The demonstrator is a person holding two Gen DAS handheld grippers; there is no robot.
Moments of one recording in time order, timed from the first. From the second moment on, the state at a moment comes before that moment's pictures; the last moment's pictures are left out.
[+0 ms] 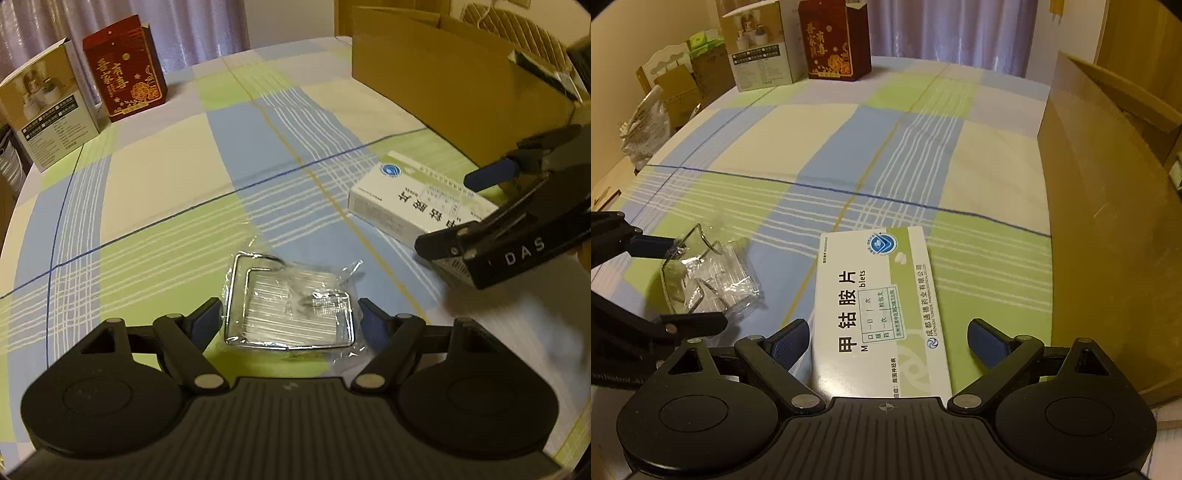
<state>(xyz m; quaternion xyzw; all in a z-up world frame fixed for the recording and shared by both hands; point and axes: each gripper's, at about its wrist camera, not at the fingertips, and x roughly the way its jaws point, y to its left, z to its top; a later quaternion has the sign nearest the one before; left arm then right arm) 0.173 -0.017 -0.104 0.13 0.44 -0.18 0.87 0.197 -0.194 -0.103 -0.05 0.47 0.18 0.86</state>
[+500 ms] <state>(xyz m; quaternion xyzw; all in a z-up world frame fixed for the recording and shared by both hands) 0.123 -0.034 -0.073 0.11 0.44 -0.17 0.87 0.131 -0.212 -0.072 -0.04 0.46 0.18 0.87</state>
